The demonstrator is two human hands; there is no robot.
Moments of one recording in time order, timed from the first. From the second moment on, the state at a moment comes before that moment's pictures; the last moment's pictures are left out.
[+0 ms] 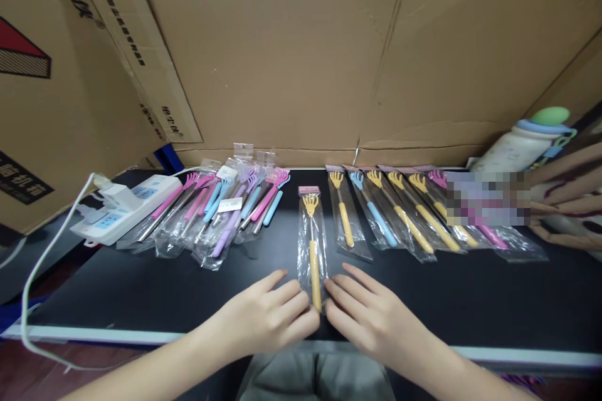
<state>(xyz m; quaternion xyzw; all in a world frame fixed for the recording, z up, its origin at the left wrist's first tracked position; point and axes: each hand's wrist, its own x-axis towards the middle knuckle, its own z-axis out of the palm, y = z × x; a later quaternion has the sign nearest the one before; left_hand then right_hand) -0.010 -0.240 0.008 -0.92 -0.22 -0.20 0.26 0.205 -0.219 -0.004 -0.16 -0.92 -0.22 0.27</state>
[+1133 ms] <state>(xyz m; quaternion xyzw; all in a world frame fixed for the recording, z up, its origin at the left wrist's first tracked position) -0.001 -0.152 -0.001 -0.92 -0.25 -0.13 0.27 0.211 -0.134 -0.002 -0.19 -0.92 -0.29 0.17</state>
